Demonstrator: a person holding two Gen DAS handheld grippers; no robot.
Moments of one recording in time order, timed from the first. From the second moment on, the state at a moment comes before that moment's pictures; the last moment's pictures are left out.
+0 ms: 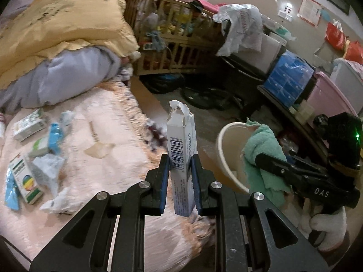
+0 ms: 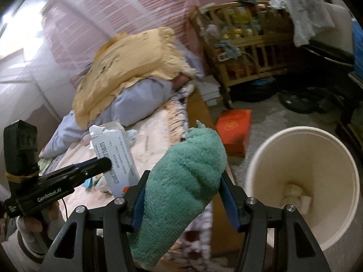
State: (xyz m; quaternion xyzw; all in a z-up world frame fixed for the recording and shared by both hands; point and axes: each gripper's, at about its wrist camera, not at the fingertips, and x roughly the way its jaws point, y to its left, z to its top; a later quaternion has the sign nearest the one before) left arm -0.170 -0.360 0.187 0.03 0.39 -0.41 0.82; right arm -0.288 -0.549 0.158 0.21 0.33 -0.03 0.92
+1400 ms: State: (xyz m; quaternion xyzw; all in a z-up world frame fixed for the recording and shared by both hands) left arm -0.190 -0.544 0.135 0.06 0.44 -0.49 0.75; right arm -0.333 -0.678 0.111 0.23 0.32 -0.22 0.89
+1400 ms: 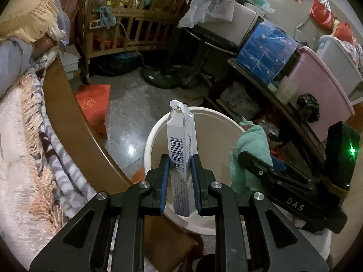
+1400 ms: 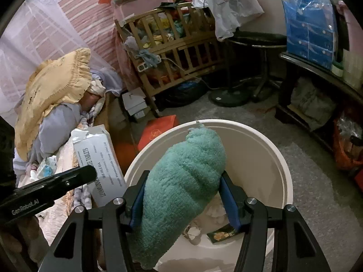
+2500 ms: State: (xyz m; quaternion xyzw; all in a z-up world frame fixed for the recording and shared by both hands) left arm -0.183 -0.535 0.122 0.04 0.45 -0.48 0.75; right arm -0.331 -0.677 0.113 0.22 0.32 -0.24 0.89
